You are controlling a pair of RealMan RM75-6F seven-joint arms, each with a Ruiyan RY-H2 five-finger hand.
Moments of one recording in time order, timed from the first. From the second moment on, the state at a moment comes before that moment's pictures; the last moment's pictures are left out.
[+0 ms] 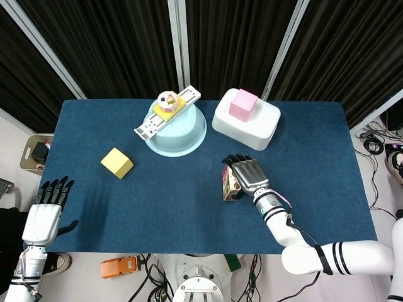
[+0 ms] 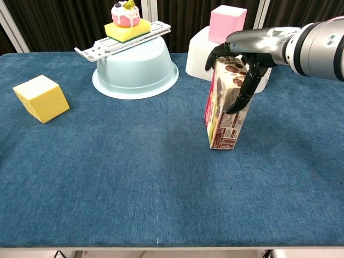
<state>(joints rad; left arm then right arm) -0.07 -1.31 0.00 -1.52 1.55 1.50 0.20 0.96 -1.38 0.18 -1.96 -0.55 1.11 -0.67</state>
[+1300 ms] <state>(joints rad) -0.08 -1.32 0.00 -1.56 1.54 1.48 0.24 0.60 -1.96 0.10 -0.80 -1.54 1.27 1.11</state>
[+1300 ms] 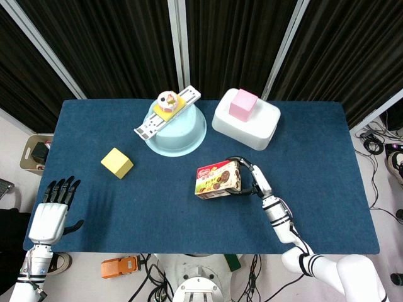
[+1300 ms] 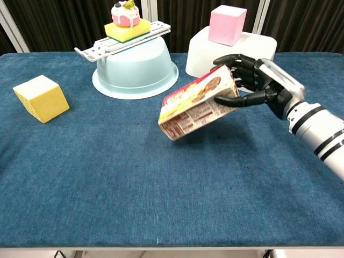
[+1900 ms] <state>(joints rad) -0.08 -1.32 0.00 -1.54 1.53 1.48 0.23 0.56 -1.58 0.01 -1.16 -1.59 1.26 0.84</state>
